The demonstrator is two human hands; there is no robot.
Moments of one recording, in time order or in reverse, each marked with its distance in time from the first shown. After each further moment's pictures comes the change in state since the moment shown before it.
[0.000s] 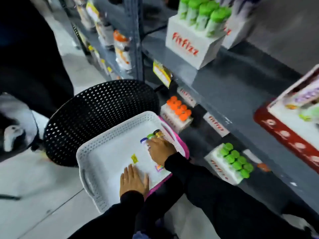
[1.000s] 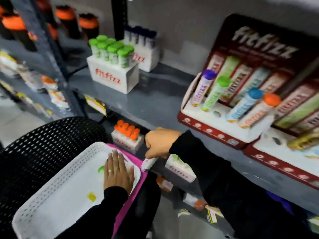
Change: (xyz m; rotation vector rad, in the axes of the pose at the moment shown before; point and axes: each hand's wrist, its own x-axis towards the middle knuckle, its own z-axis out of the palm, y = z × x) left_hand 0.012 0.117 -0.049 0.037 0.452 0.631; right_hand -0.114 0.013 -0.247 -0.042 -0.291 0.410
